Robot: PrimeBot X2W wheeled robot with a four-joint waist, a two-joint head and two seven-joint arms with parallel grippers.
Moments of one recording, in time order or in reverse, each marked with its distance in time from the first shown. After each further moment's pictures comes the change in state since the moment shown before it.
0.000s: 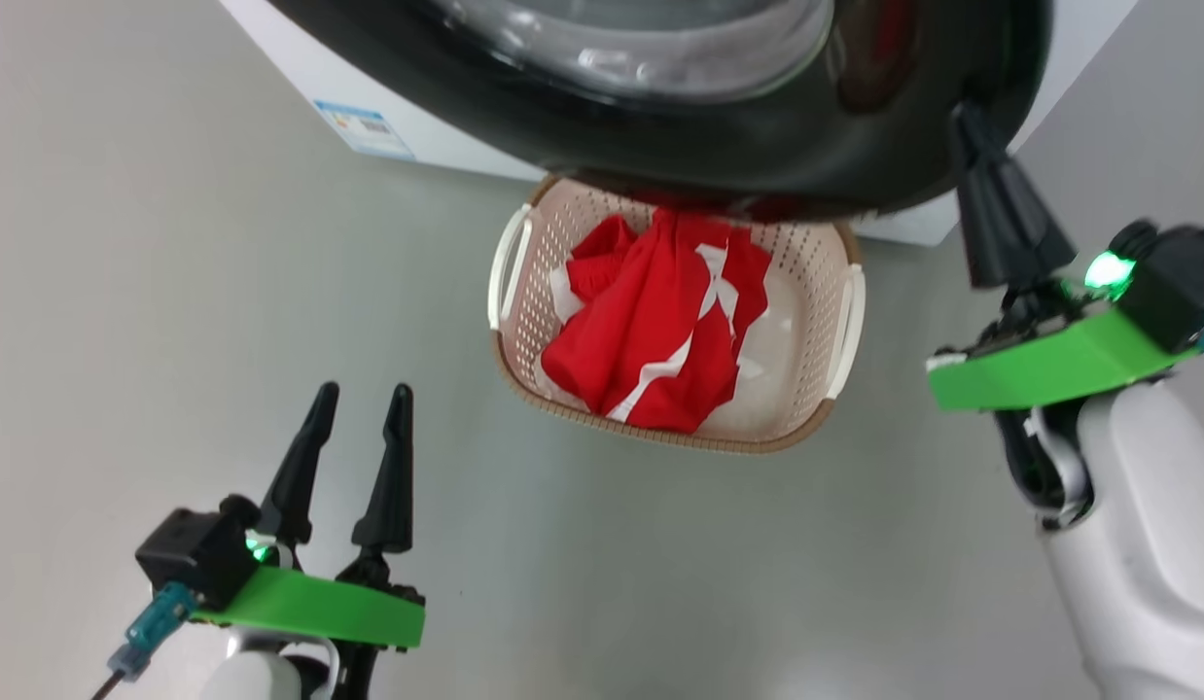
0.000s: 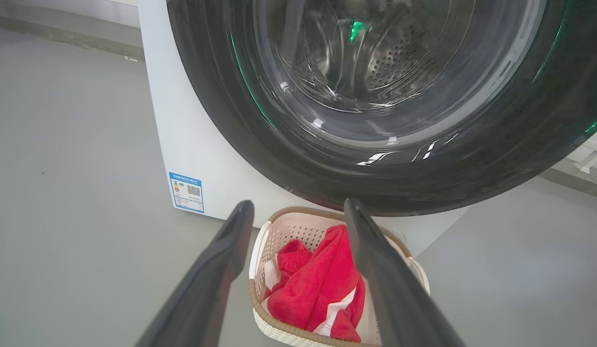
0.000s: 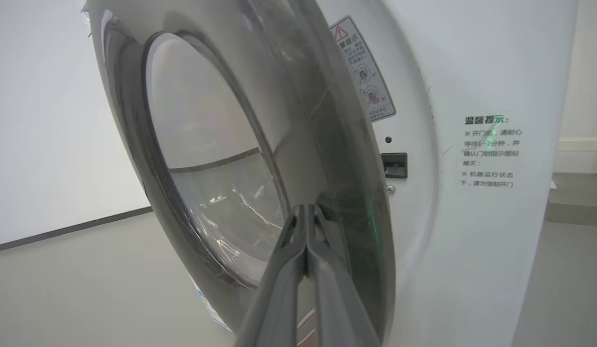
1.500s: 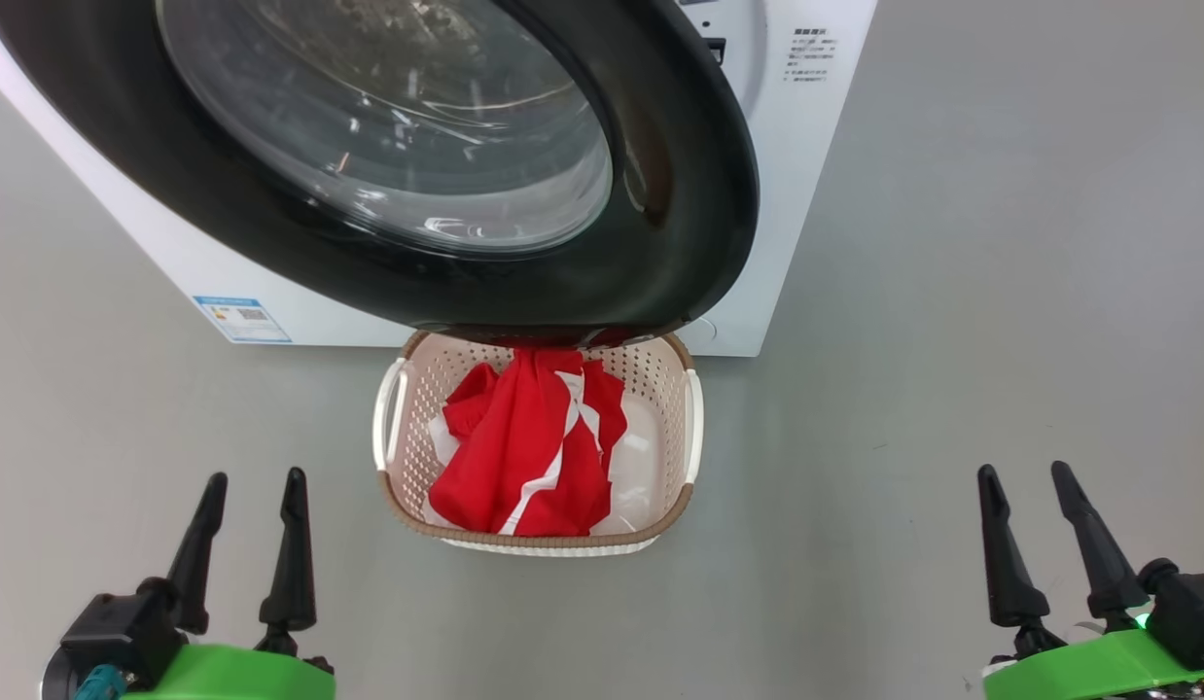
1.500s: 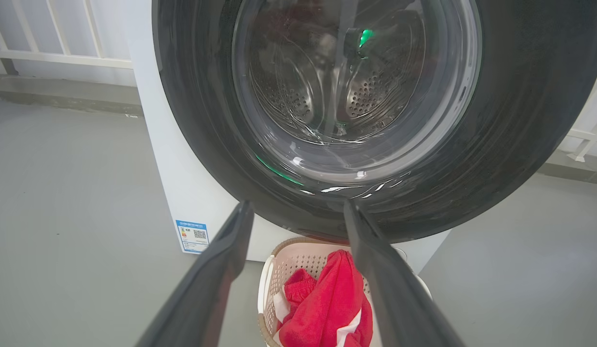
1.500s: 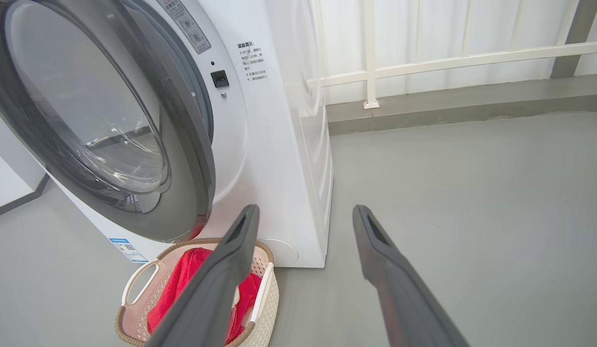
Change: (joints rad) left arm 0.129 0.011 0.187 0.021 0.155 -0.003 0.000; right arm 0.583 0.089 -0.191 -0.087 -0.003 -0.003 0.000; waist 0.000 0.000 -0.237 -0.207
